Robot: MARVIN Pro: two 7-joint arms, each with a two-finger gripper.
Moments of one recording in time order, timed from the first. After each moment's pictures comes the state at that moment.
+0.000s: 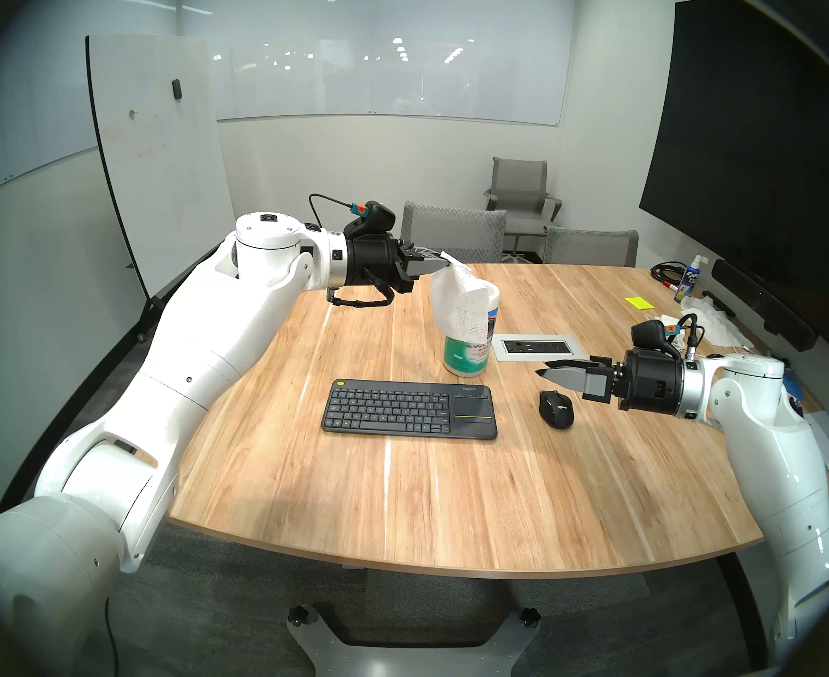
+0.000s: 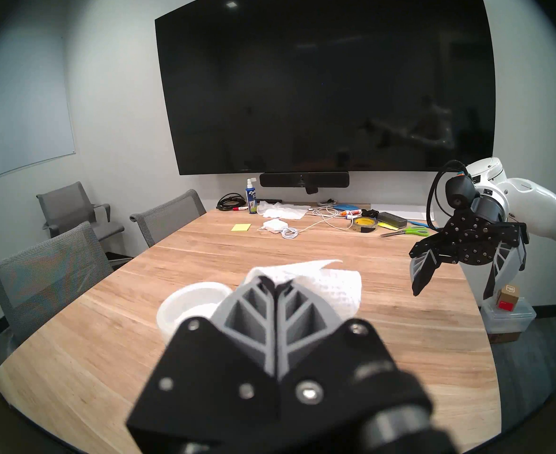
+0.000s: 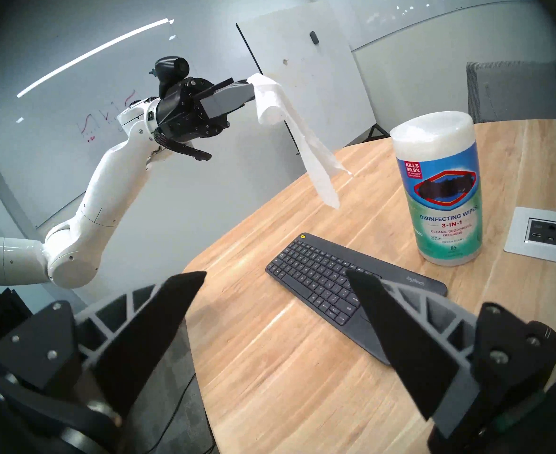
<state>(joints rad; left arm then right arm) 0.74 -1.16 -1.11 -1.37 -0.46 0.45 -0.90 -1.51 -0.86 1.67 -1.78 0.83 0.76 0.91</state>
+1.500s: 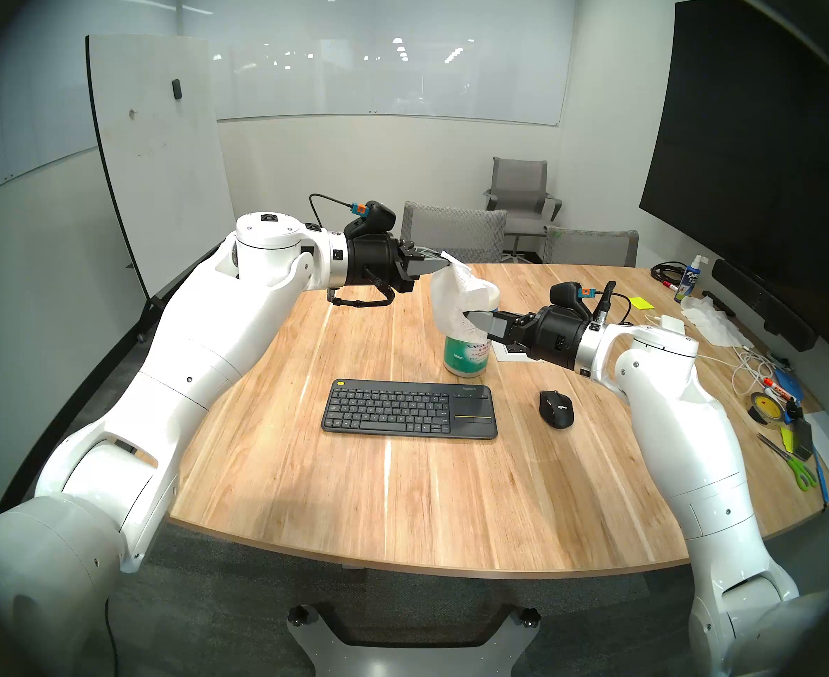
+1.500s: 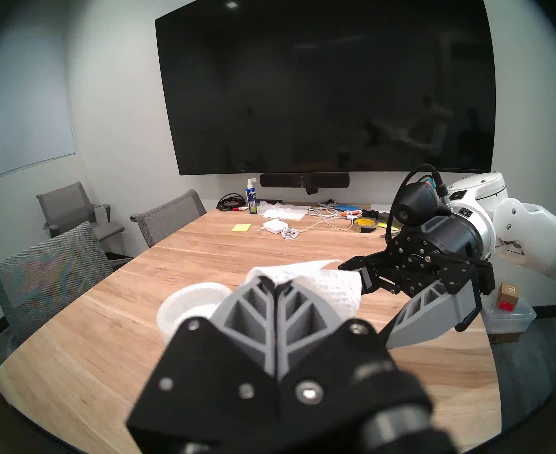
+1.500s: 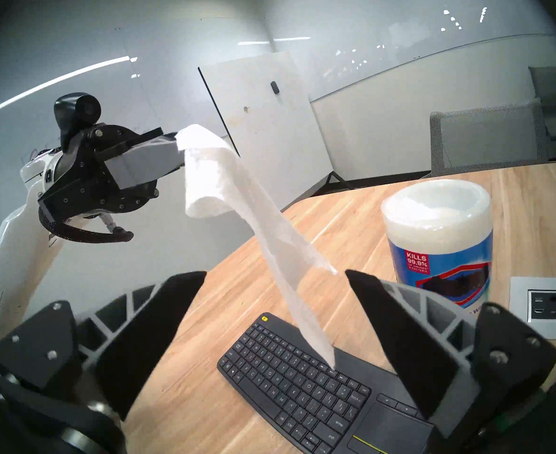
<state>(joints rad) 0.74 -1.16 -1.11 -1.37 -0.46 0.45 -0.90 -1.27 -1.15 1.48 -1.72 0.75 0.70 0.51</state>
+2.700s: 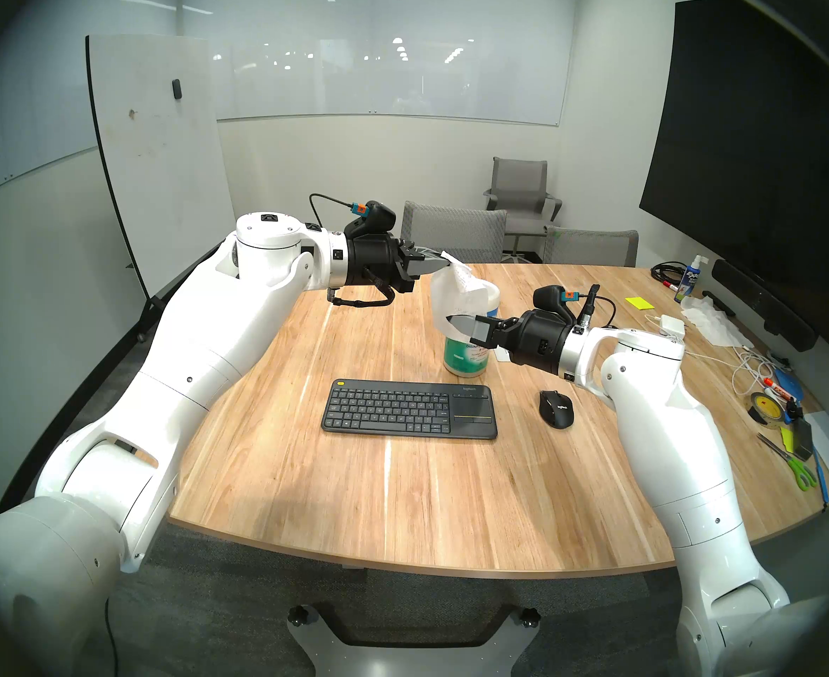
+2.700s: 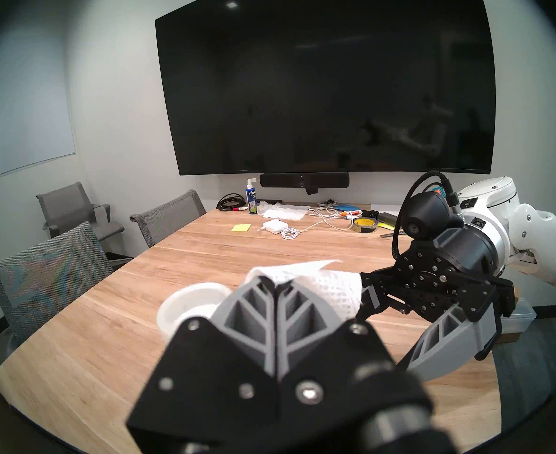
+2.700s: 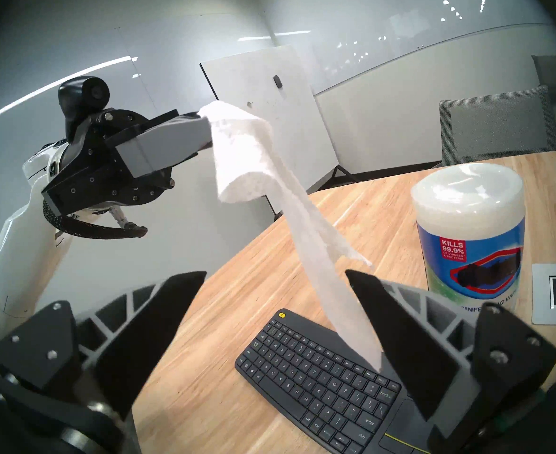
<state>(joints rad) 0.74 -1.16 -1.11 -1.37 -0.46 0.45 -0.90 -1.29 -1.19 1.45 -1.76 0.76 0.73 0.45</state>
